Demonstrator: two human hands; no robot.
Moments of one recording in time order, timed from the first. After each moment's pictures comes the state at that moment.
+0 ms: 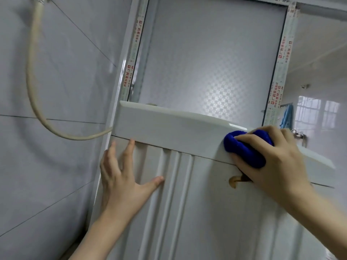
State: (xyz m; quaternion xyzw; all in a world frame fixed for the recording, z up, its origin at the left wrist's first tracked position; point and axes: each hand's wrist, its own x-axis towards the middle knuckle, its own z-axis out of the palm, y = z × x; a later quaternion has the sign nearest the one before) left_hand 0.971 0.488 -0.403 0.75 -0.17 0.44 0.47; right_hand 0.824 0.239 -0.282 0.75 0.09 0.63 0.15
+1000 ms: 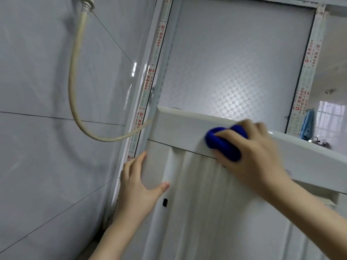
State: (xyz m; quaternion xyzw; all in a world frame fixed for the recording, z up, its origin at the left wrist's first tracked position) left_hand 1.005 0.541 -0.422 0.70 -0.18 0.35 0.59; right_hand 0.889 0.337 -0.277 0.77 0.15 0.60 0.15
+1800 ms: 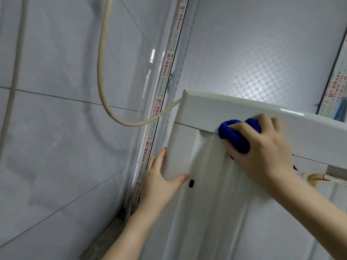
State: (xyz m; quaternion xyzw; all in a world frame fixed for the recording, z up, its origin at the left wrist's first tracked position) left_hand 1.009 0.553 -0.453 0.69 -0.19 0.30 0.63; right_hand 0.909 0.367 -0.311 0.76 0.10 0.63 0.12
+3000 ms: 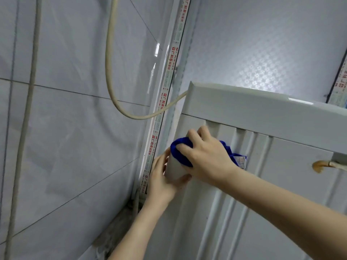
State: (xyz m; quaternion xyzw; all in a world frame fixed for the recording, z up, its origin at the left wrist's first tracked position) left_hand 1.017 0.553 -0.482 0.63 -0.21 0.23 0.71; right_hand 0.960 0.439 -0.366 0.79 0.29 0.48 0.26
